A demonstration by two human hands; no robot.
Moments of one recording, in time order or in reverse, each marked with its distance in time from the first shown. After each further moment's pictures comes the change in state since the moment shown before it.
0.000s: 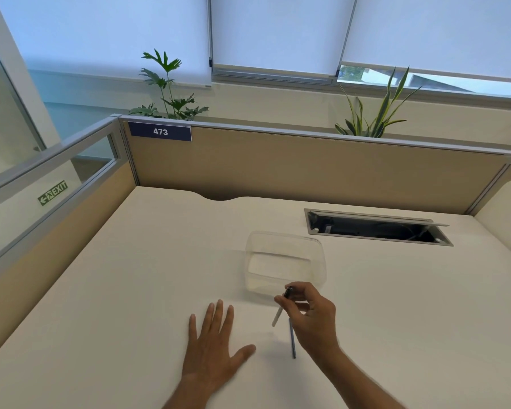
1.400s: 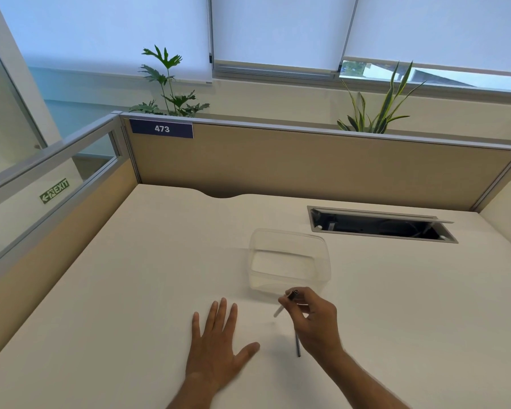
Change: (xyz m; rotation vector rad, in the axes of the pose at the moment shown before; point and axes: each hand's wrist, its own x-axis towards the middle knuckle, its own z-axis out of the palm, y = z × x) left_hand 0.002 -0.004 0.007 0.018 0.010 -0.004; right_hand -0.004 0.014 0.004 -0.078 -0.054 -0.017
